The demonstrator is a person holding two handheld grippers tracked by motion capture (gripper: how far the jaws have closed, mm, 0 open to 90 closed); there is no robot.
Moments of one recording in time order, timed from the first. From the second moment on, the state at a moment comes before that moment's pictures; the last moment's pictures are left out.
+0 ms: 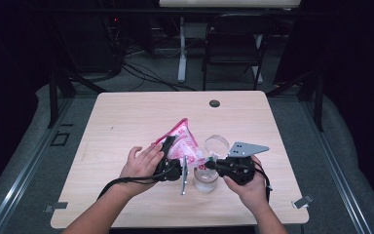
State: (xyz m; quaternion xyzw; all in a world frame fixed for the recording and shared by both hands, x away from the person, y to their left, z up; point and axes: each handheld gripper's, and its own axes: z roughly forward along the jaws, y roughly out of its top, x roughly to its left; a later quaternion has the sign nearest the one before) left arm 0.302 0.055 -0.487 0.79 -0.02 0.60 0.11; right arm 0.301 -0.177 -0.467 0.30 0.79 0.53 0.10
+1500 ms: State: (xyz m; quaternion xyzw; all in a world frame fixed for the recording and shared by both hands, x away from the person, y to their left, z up) left arm 0.301 0.049 -0.483 0.79 -0.03 0.61 0.11; right arm 0.300 -0.181 -0.468 0.30 0.79 0.53 0.10
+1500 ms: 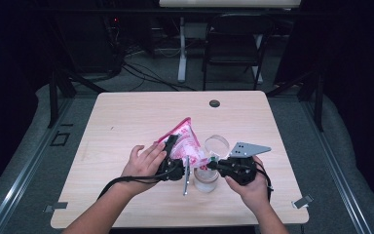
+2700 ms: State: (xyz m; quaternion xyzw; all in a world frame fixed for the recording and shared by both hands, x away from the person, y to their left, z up) left arm 0.301 0.048 -0.481 0.78 -0.04 0.61 0.10; right arm 0.301 -0.180 -0.469 0.30 0.79 0.53 0.10
